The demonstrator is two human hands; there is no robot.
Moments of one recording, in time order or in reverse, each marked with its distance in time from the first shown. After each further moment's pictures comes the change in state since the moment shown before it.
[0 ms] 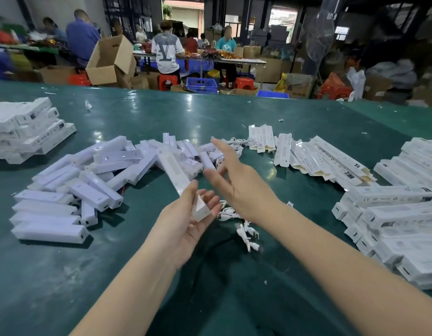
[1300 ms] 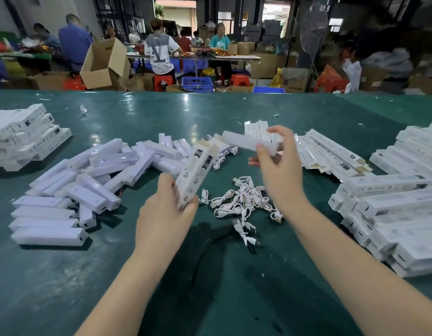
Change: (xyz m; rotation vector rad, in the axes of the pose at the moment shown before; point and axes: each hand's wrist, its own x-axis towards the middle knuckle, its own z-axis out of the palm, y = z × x) left_hand 0.003 0.002 -0.026 1.398 0.284 0.779; right_hand -0.012 0.033 -0.023 0.489 0.638 0.171
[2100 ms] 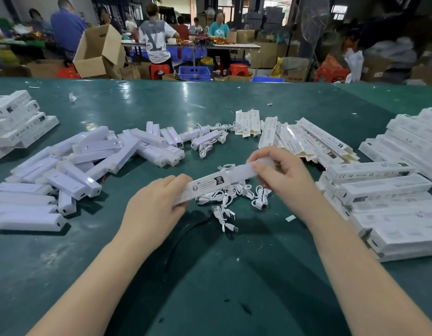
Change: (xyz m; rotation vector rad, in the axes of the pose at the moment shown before) left_hand -0.005 0.001 0.012 0.279 -0.142 0.373; right_hand -0.025 -0.007 -0.064 -0.015 -0.360 0.121
